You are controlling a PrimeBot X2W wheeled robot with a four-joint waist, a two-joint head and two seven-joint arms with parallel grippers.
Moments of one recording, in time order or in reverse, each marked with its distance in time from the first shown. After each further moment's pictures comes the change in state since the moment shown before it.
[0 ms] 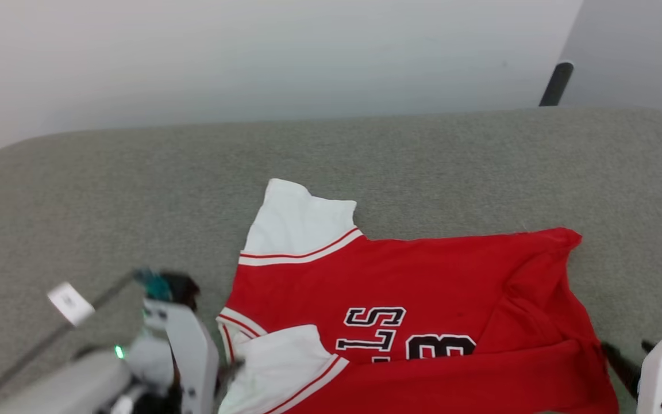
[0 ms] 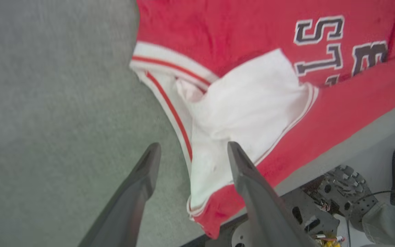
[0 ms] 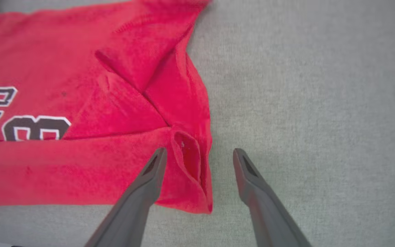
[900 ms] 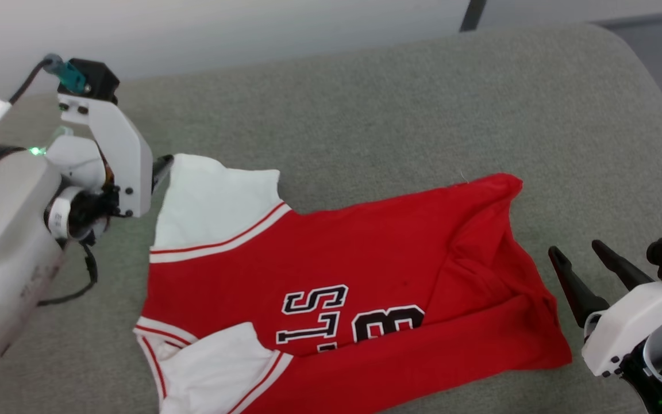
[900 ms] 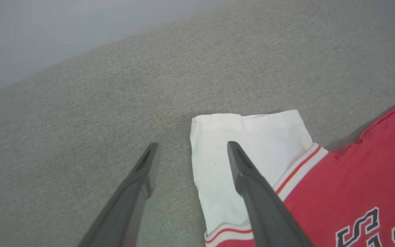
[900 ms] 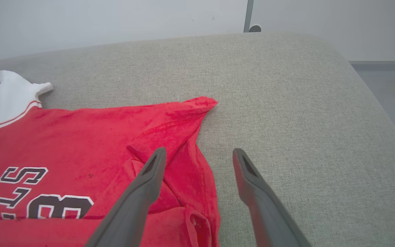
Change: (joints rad) left arm -0.518 -0.137 0.092 0.544 0.170 -0.234 0.012; right arm -0.107 0.089 0.114 -0.124 -0.044 0.000 -0.358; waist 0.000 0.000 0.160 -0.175
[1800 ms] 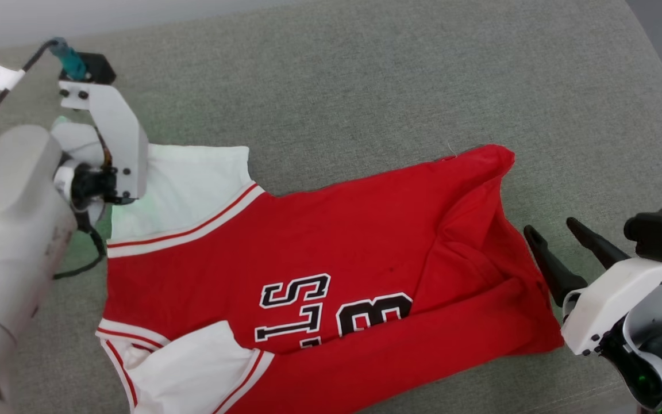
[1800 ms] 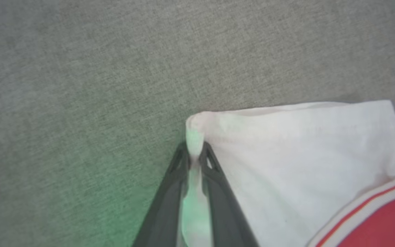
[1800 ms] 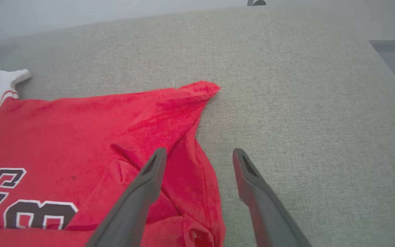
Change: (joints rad) left arm -0.127 -0.170 -0.053 0.412 -0.007 -0.113 0.134; right arm -0.083 0.020 0.049 0.033 0.020 0.000 -0.004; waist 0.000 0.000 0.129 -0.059
